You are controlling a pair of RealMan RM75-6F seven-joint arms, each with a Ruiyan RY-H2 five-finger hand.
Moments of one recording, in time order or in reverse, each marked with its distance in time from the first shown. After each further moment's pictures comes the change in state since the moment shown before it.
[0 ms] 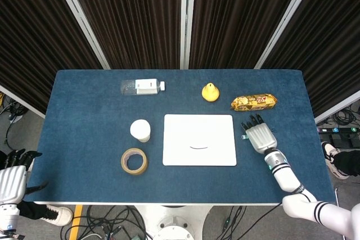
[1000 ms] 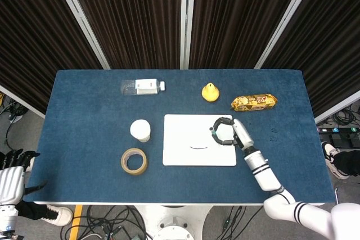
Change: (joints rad) left arm 0.011 -0.020 -0.003 0.046 0.010 0.020 -0.034; right arm -0.009 -0.170 0.097 0.085 -0.257 0.193 1.414
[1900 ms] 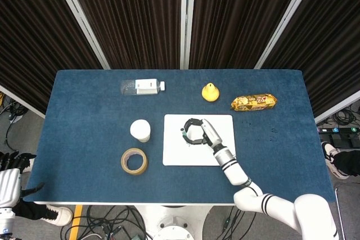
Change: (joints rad) left arm 0.015 0.016 0.005 -0.026 -0.016 0.011 0.016; right arm 0.150 -0.270 0.082 0.181 0.055 -0.145 0.013
